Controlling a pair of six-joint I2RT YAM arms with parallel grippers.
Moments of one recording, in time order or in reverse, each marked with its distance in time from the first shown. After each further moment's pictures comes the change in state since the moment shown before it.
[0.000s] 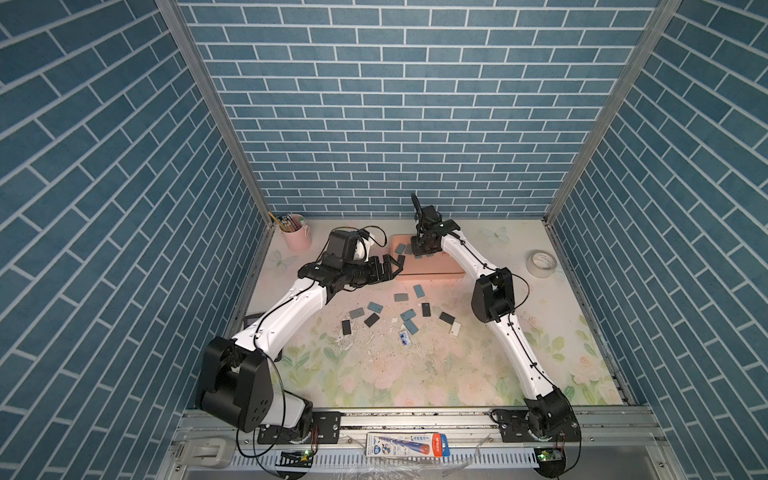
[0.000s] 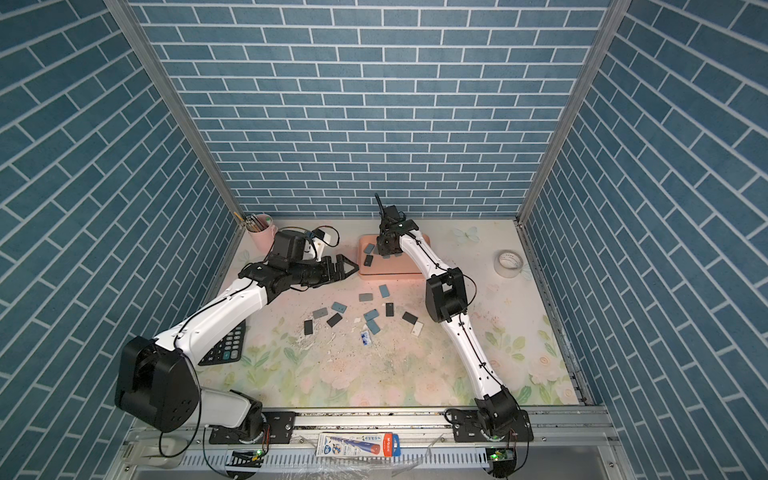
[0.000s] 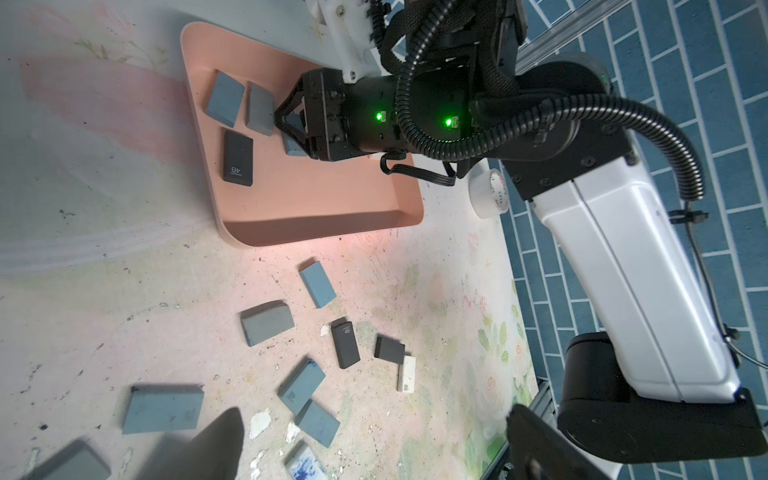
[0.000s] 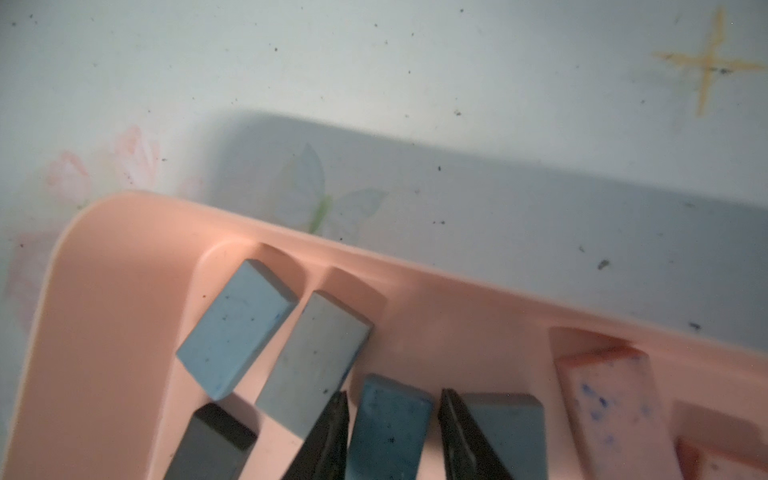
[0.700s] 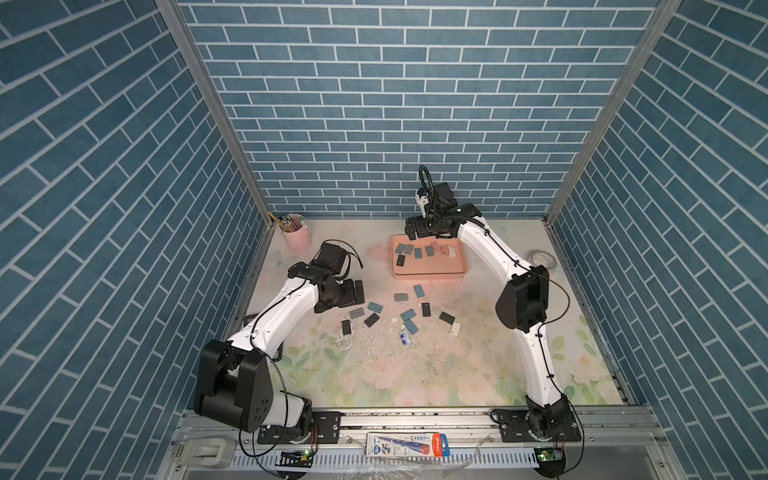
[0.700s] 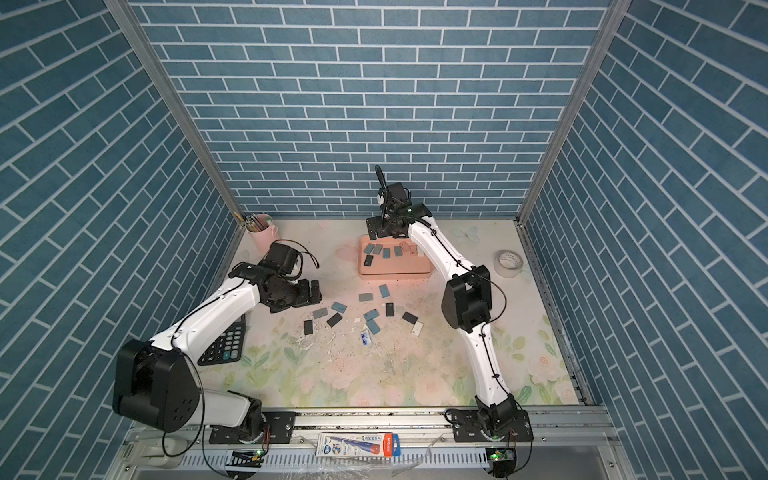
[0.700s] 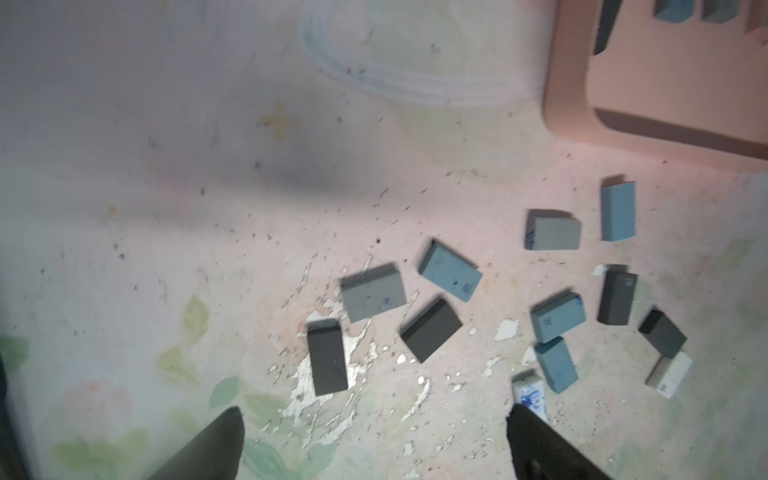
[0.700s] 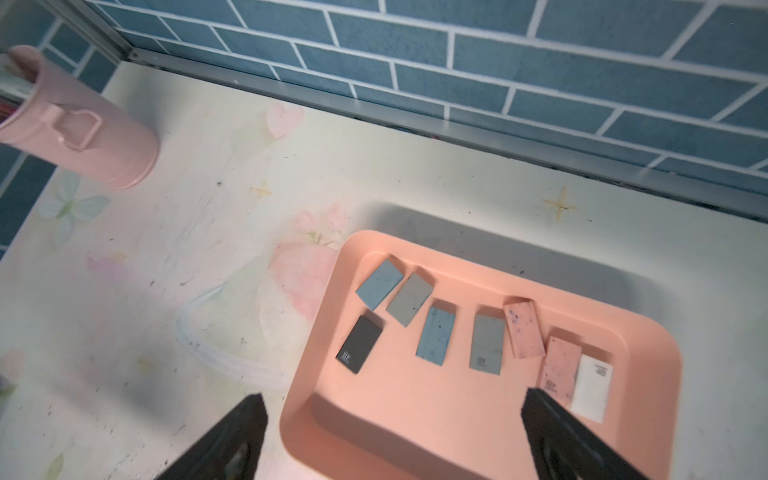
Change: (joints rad) left arm 0.099 -0.035 -0.062 -0.478 -0.408 0.082; right arm 0.056 -0.591 -0.526 0.140 -0.023 -0.033
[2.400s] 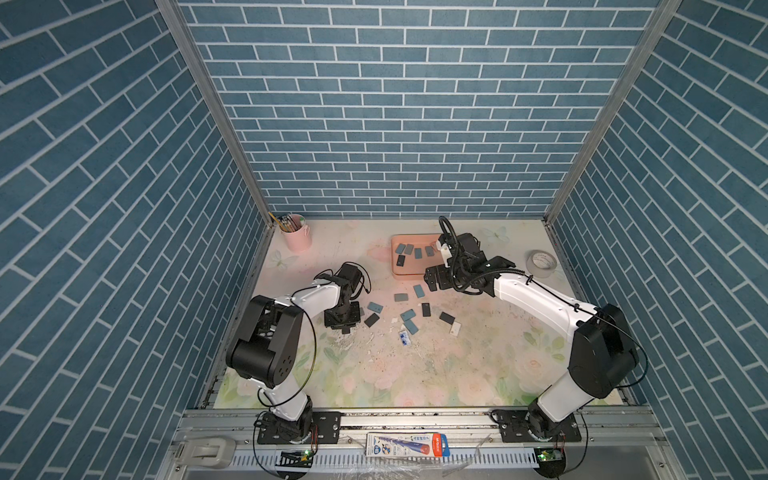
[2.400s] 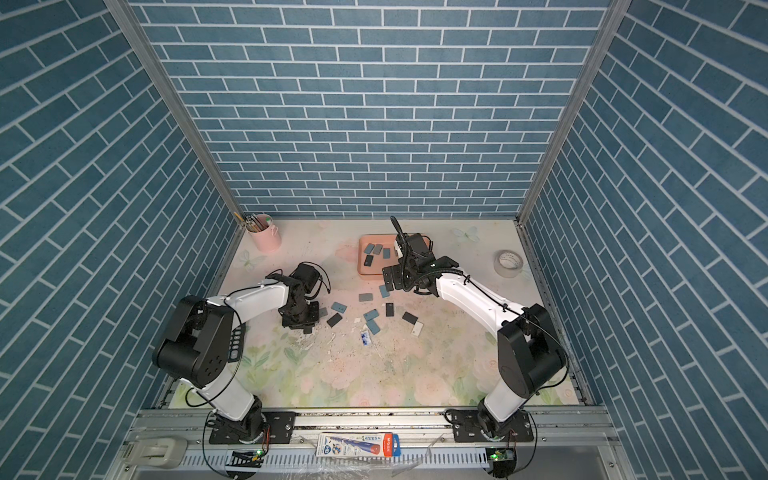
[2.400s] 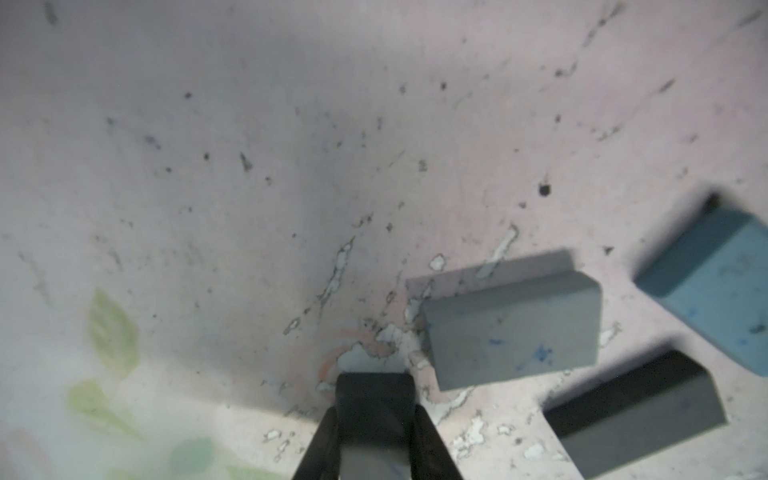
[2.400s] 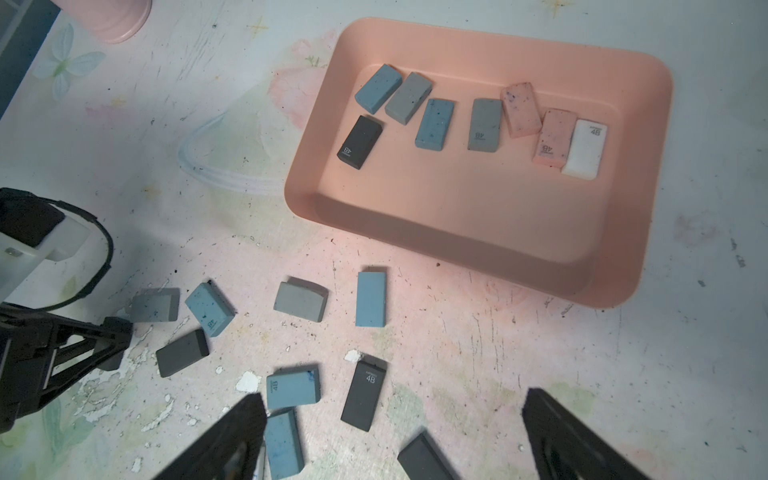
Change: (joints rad) left arm -0.066 0.288 -0.078 0.110 -0.109 -0.013; right arm 0.061 -0.571 -0.907 0.281 0.061 0.098
